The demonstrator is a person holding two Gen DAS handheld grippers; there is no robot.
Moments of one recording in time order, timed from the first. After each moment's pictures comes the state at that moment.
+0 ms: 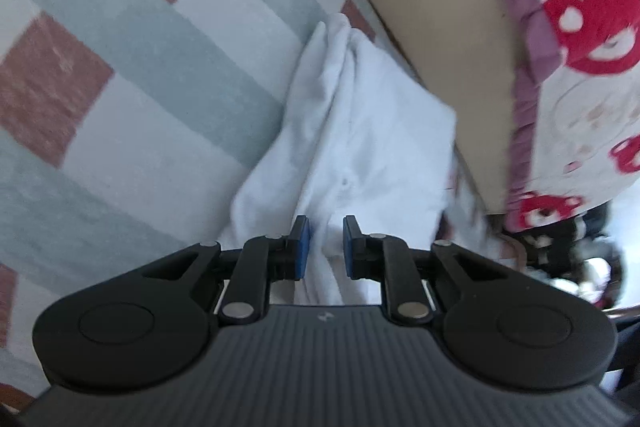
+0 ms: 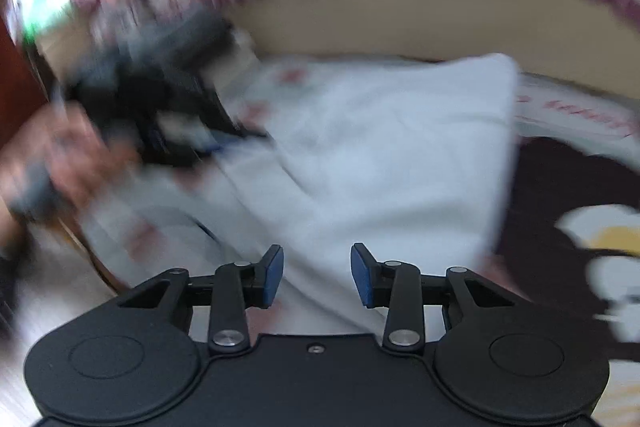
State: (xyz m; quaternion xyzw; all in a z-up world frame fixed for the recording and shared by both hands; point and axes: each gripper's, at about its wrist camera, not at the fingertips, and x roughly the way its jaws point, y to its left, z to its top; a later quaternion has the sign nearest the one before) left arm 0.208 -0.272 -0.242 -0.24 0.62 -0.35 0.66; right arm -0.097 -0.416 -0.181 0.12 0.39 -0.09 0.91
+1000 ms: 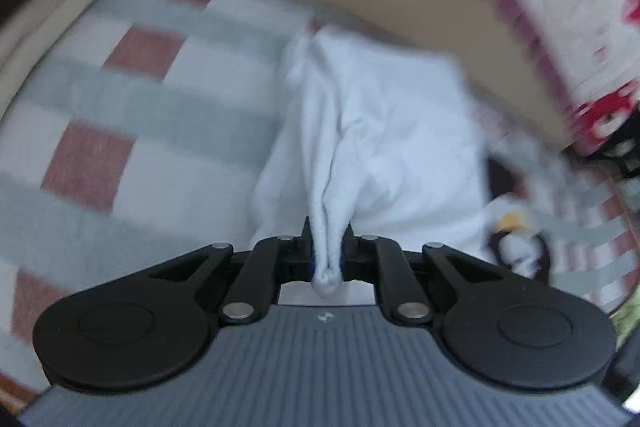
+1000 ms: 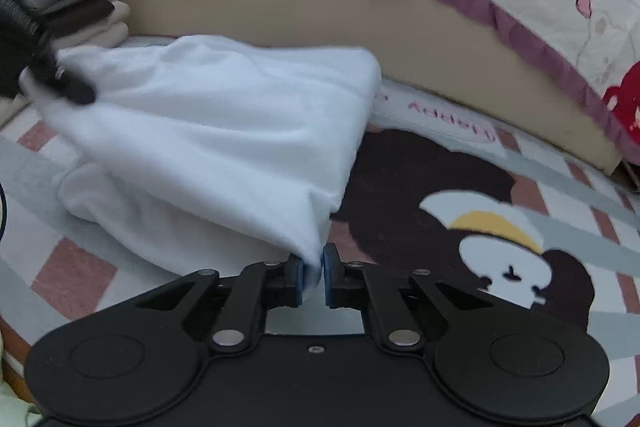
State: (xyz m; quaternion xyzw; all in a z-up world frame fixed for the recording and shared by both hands) left arm 0.137 -0.278 -0.209 -0.01 0.54 -0.34 0.77; right arm -0.107 -0.418 -0.226 0.06 0.39 -0.28 0.88
